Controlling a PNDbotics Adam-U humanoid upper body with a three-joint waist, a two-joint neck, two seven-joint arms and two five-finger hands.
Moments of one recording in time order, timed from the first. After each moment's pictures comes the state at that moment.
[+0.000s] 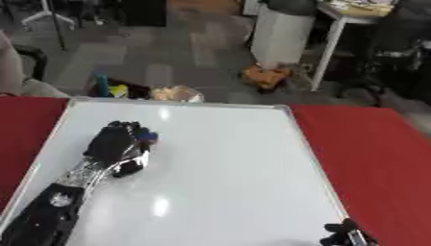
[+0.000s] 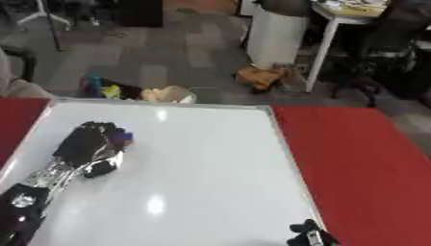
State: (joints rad) left arm -0.84 0.33 -0.11 -0.69 -1.54 -0.13 0.34; right arm 0.07 -0.17 0.29 -1.76 -0.03 -0.01 -0.21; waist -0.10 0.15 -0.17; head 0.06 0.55
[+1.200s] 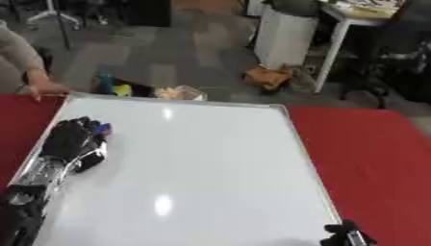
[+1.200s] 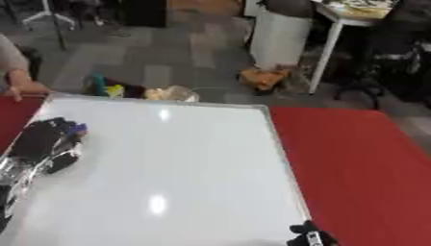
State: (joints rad) left arm -0.82 0.44 -0.03 -0.63 -1.41 0.02 0.29; right arm 0.08 -0.17 0.28 -1.76 -0.03 -0.01 -0.21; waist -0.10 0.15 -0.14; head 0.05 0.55
